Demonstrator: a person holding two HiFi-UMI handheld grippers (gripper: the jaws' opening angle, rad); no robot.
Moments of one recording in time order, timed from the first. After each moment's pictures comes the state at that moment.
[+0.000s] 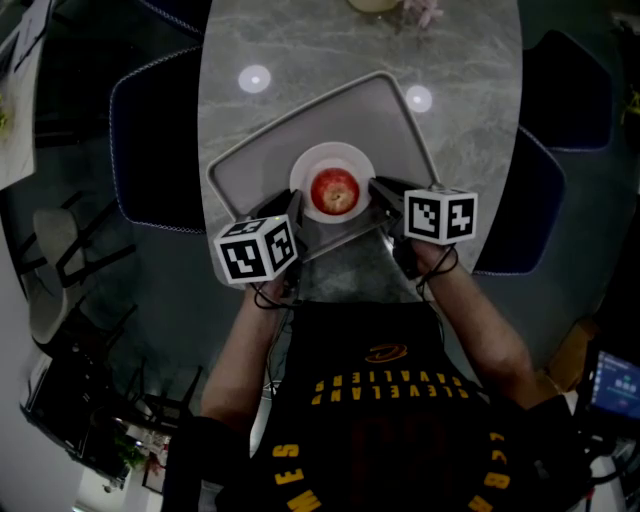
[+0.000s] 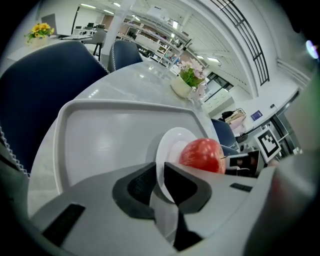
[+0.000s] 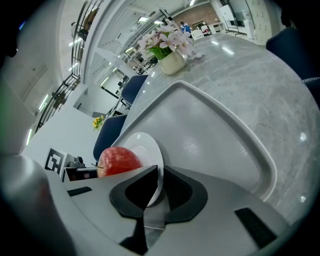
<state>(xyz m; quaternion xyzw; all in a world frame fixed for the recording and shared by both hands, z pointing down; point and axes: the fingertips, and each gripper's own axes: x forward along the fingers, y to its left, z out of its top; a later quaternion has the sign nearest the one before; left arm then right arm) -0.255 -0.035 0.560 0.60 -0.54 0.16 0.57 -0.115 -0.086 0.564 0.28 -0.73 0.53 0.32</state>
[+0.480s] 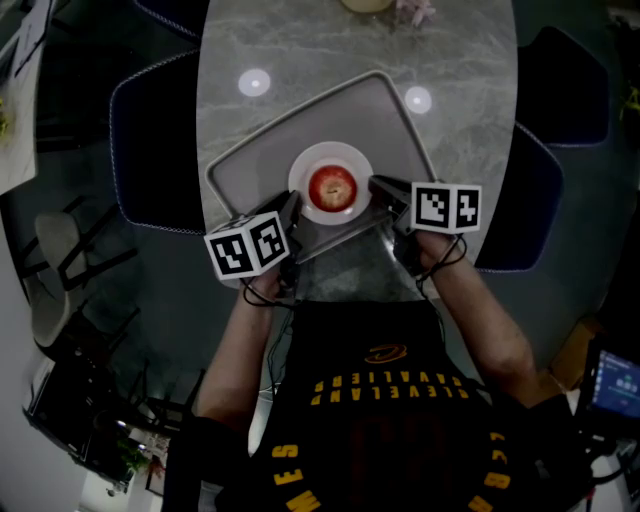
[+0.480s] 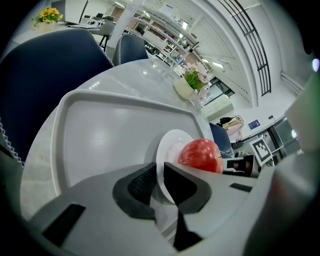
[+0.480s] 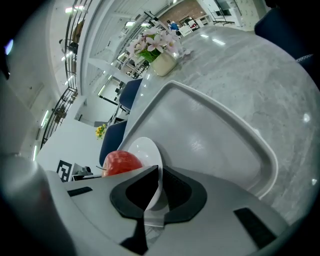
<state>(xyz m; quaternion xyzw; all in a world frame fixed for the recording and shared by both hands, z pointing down) -0.250 -0.036 0.560 0.60 -0.52 0.12 0.60 -0.112 -0.090 0.562 0.28 -0.71 0.58 0.28</state>
